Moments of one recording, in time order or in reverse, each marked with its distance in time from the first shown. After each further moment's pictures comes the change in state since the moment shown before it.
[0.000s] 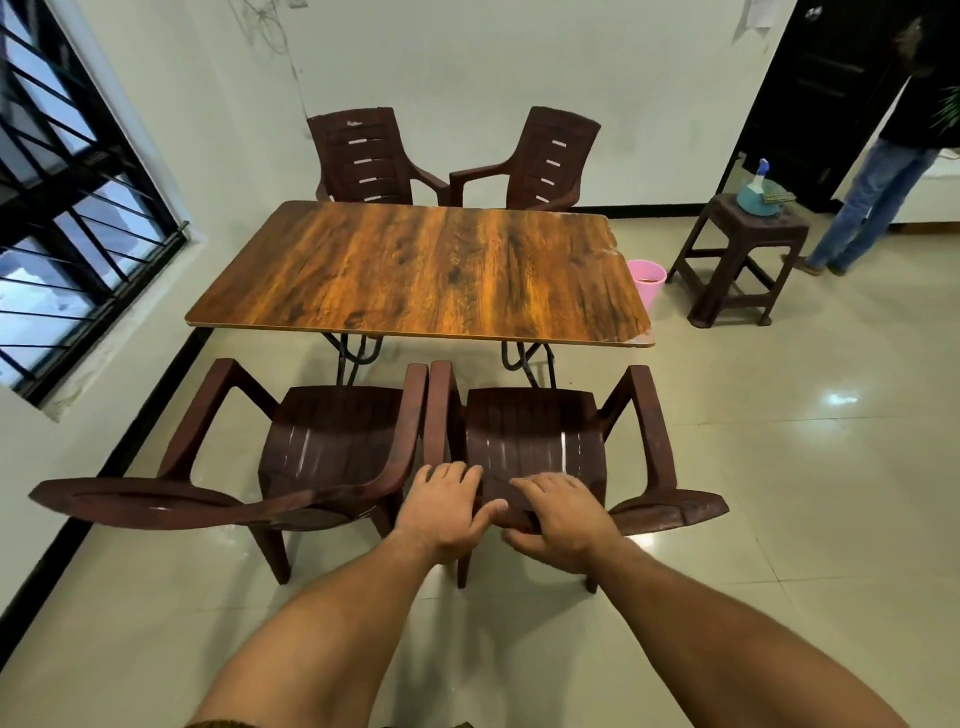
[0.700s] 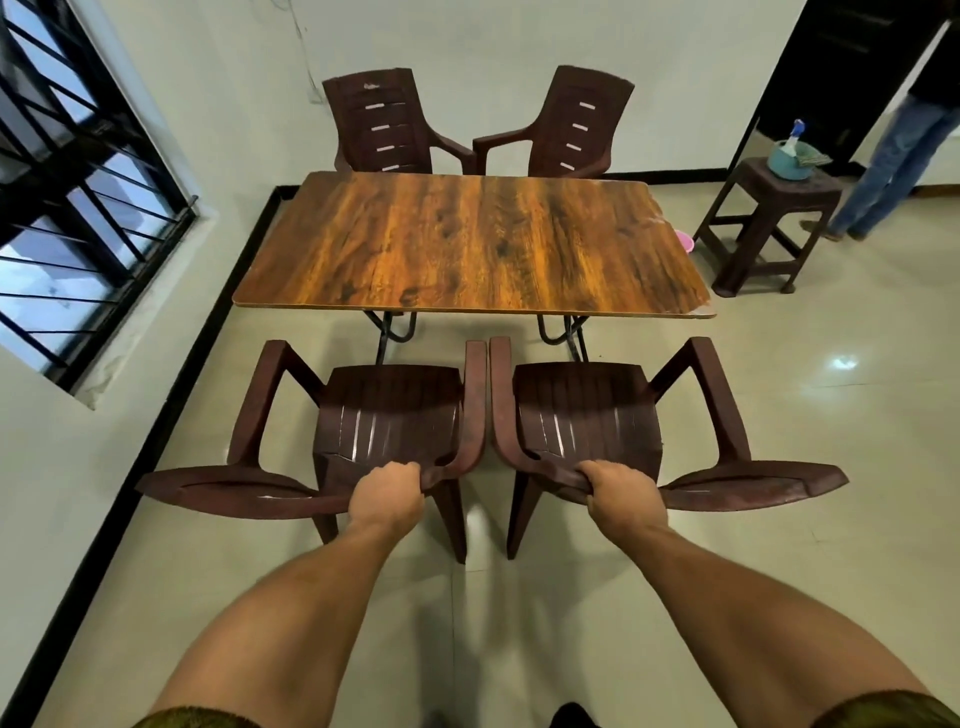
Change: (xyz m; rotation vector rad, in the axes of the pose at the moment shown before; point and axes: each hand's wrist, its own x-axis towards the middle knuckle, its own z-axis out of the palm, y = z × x) left_hand -0.060 -0.213 -0.007 -0.019 -0.117 -0.326; right_hand 0.053 -0.108 0.029 0.009 0.095 0.357
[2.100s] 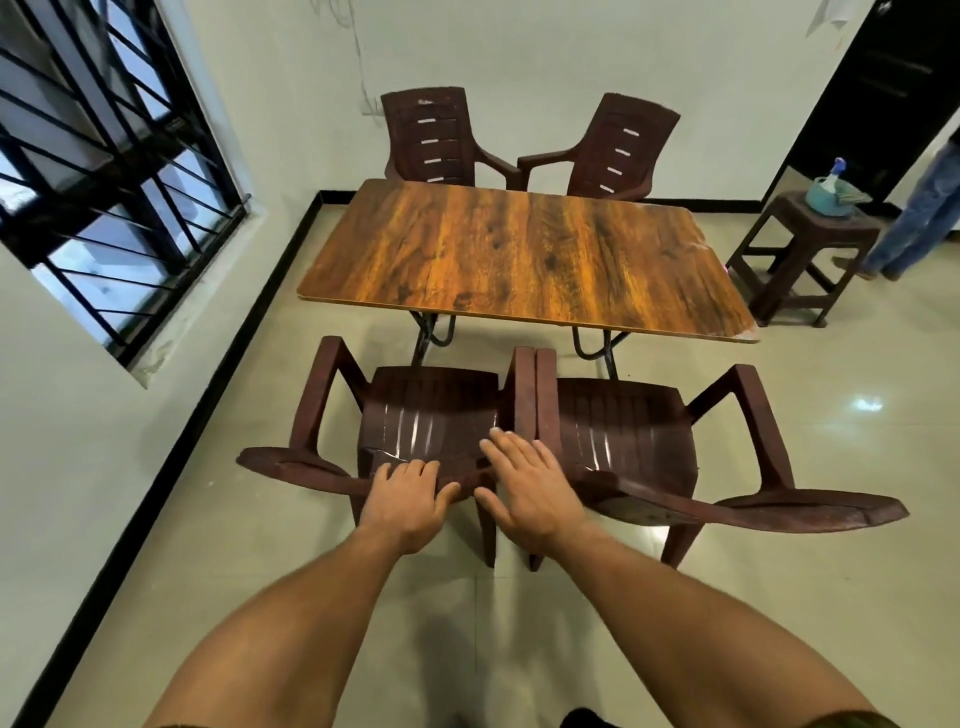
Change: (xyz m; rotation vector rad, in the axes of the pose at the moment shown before) left_hand -0.041 -0.078 0.003 -0.044 0.088 0.140; right_hand -0.009 -0.177 0.015 0.052 0.003 -0.423
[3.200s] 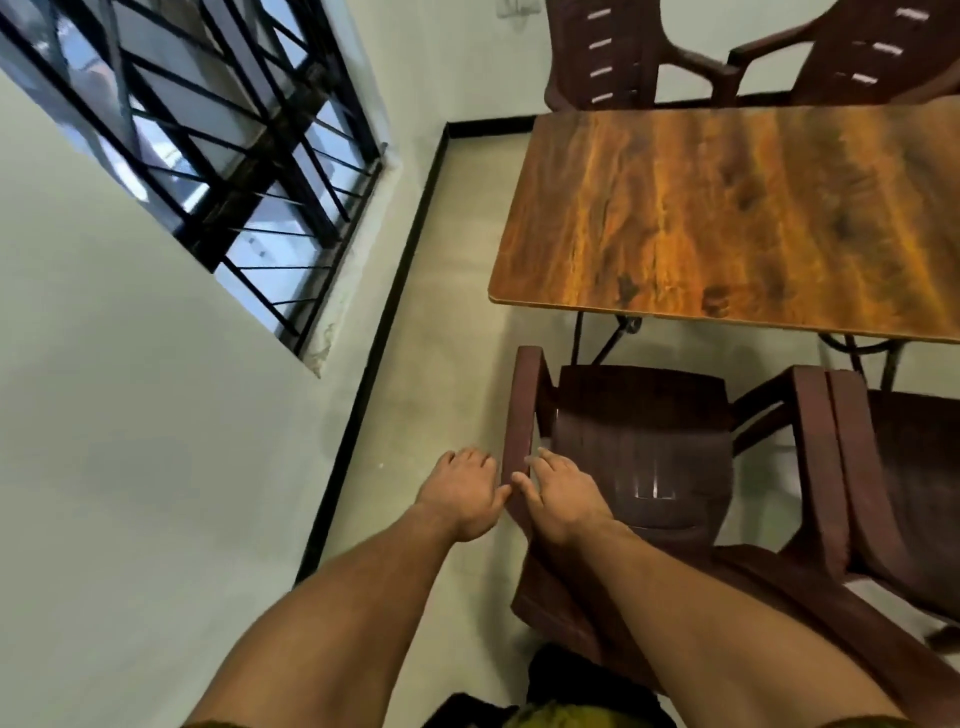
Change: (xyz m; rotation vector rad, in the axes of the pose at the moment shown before) left_hand 0.132 -0.352 -0.062 0.133 -0.276 -0.027; right_hand 0.348 -0.219 0.125 0.278 -0.317 0.149
